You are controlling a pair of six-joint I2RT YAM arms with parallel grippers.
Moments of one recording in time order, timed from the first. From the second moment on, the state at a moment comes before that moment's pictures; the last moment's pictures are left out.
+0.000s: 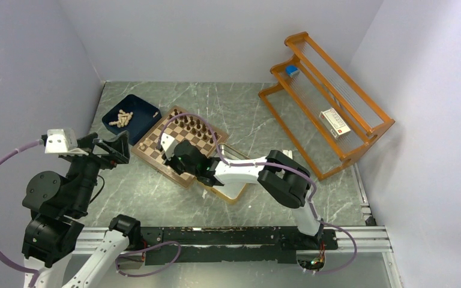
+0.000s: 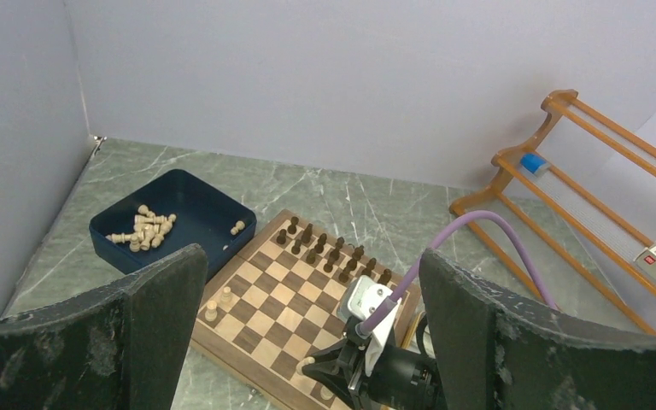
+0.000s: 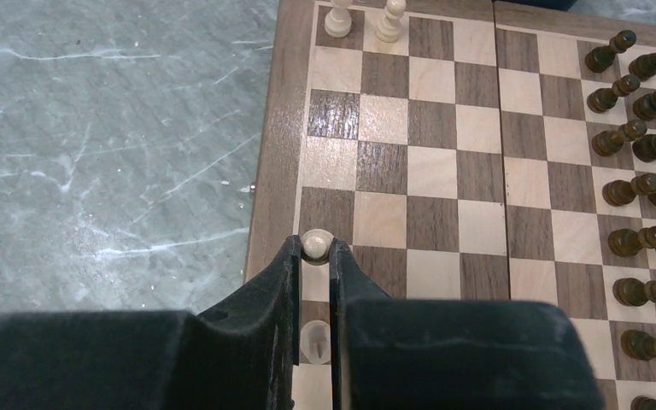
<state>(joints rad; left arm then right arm) -0.36 0.40 1.09 -0.57 -0.28 -0.25 1.12 2.05 1.31 0.33 0.11 -0.08</state>
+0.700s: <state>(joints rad) -0.36 0.40 1.09 -0.57 -0.28 -0.25 1.13 2.05 1.31 0.27 0.12 -0.05</state>
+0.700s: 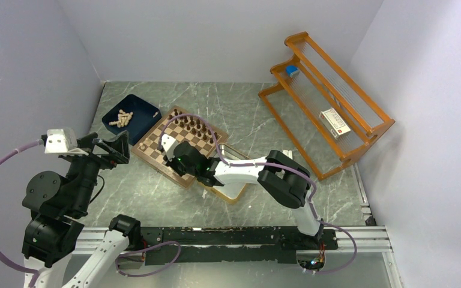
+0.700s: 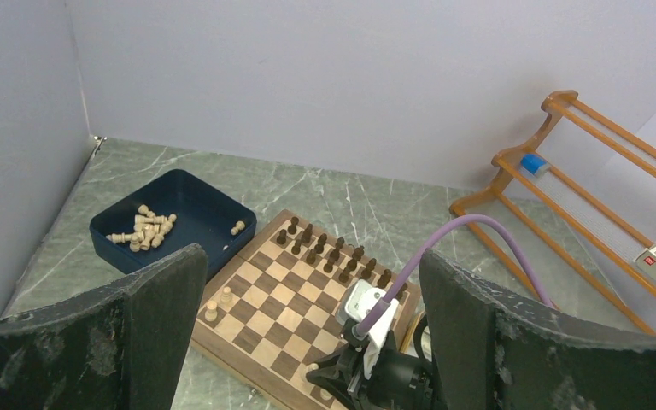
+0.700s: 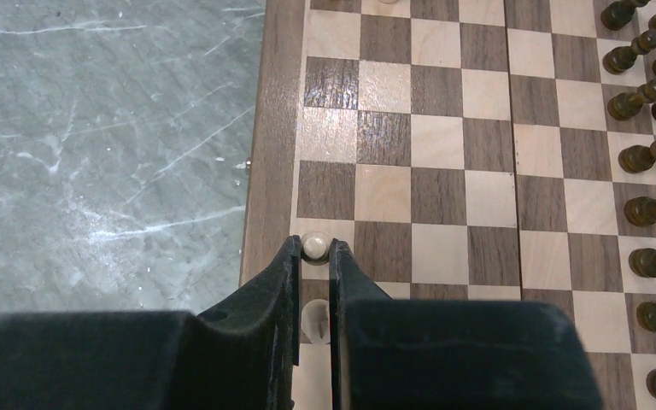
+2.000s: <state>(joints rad) -0.36 0.40 1.08 -0.57 -0.28 -0.25 1.13 2.06 1.36 0.22 0.12 -0.02</state>
